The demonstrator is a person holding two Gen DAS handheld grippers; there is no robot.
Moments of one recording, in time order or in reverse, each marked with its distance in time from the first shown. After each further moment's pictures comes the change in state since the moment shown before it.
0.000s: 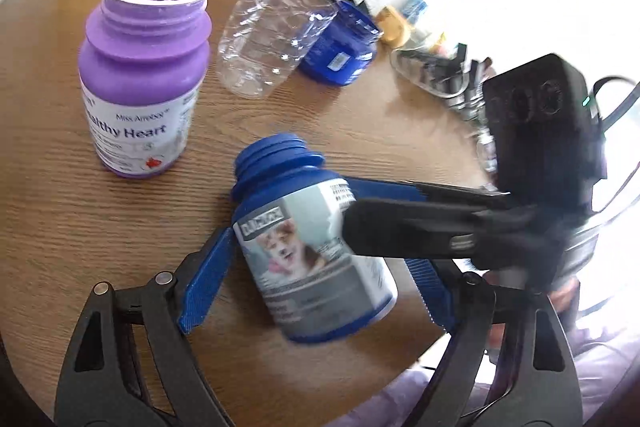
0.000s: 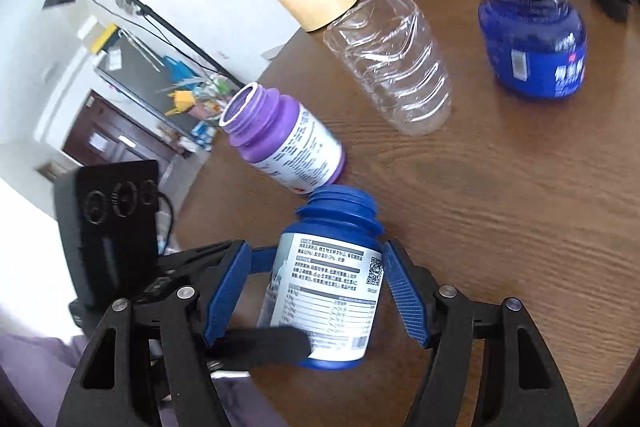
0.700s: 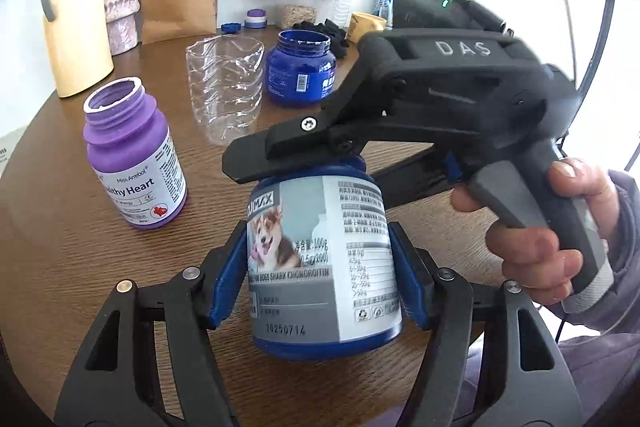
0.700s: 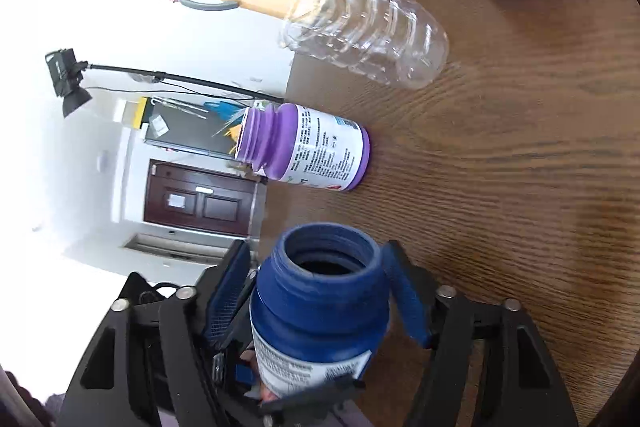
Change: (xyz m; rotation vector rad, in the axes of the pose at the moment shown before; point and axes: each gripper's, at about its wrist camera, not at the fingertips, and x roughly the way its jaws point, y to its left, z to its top) left arm -0.009 -0.059 -0.034 0.367 -0.157 0.218; right arm 0.023 -0.034 -0.003 0.269 -0.009 0.228
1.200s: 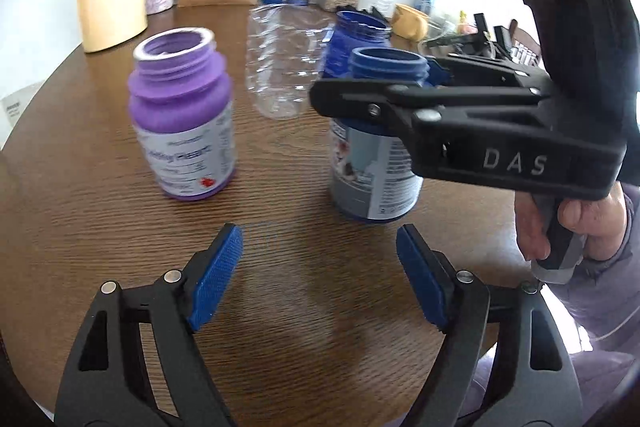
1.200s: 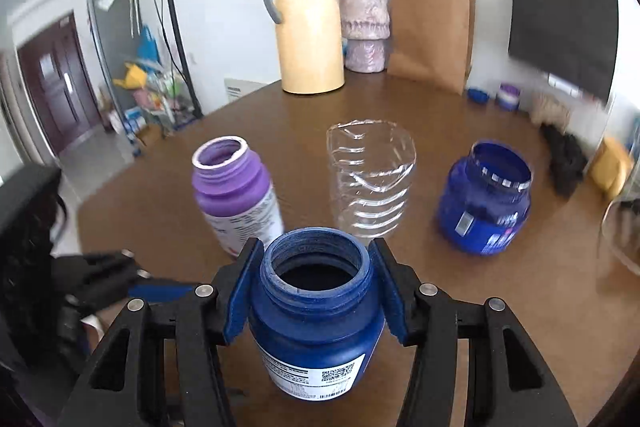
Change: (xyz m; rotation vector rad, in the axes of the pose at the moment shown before) left arm 0.008 0.044 -0.007 -0.153 0.062 0.050; right arm 0.027 0.091 -0.017 -0.775 -0.227 -0.694
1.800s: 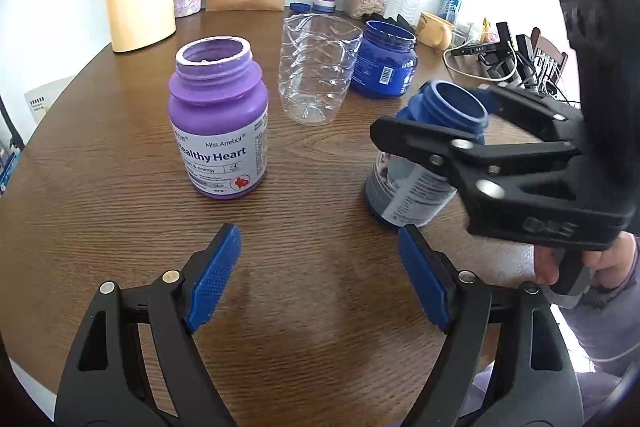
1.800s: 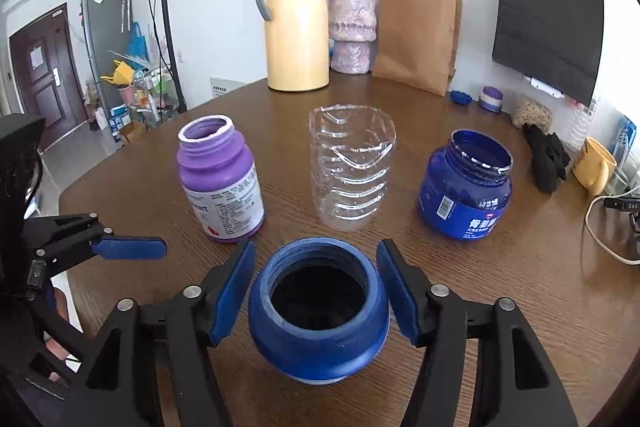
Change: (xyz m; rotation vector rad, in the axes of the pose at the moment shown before) left arm -0.008 -0.003 -0.001 -0.008 -0.027 0.083; right arm -0.026 -0.005 -0.024 -0.004 -0.065 -0.041
